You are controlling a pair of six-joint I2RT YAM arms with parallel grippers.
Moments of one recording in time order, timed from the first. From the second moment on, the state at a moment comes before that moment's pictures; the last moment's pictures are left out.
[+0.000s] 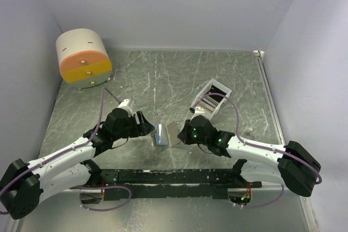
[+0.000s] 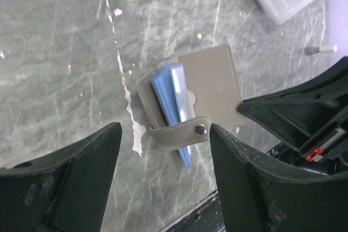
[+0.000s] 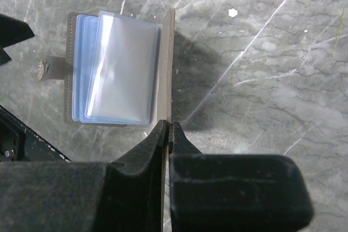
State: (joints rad) left arm -0.73 0.94 0.42 -0.07 0.01 -0.79; right arm 0.92 1.12 0.42 0.03 0.12 0.73
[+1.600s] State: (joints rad) left arm -0.91 1.21 0.45 0.08 0.09 -0.67; right arm 0.92 1.07 0.40 0.04 0.12 0.75
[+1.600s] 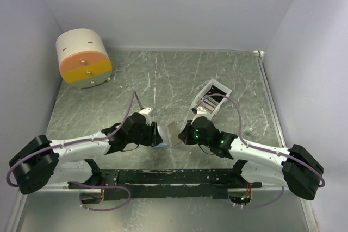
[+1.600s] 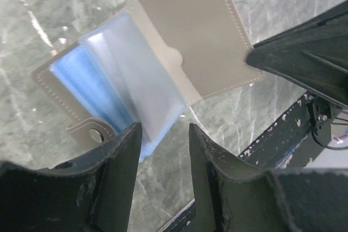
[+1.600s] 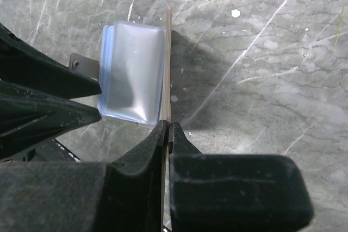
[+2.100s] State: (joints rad) left arm -0.91 1.04 0.39 -0.05 -0.20 -0.77; right arm 0.92 1.06 0.38 0.06 0.12 0.75
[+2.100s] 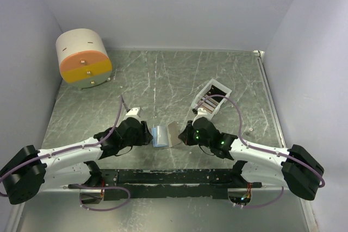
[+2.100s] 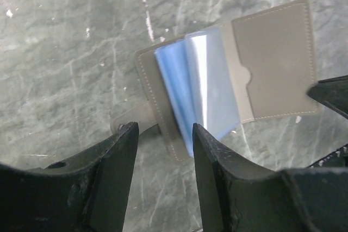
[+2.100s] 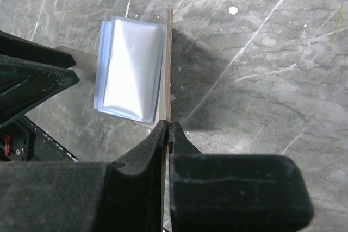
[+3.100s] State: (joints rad) left arm -0.89 0.97 0.20 0.22 -0.09 -0.88; right arm 0.92 1.06 0.30 0.10 0.13 0.79
